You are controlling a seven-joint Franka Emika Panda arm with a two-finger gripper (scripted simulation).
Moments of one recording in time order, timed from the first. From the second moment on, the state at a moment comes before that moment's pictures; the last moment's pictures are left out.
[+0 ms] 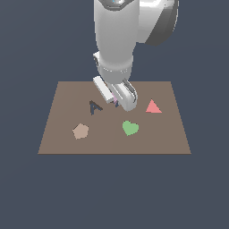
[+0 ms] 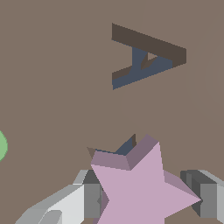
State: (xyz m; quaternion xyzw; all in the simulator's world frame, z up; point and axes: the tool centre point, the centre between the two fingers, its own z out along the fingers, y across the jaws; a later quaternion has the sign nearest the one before) arm -0.061 0.004 0.040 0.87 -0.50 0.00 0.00
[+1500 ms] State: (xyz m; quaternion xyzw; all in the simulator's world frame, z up) arm -0.055 0.010 0.031 0.86 -0.52 0.00 0.00
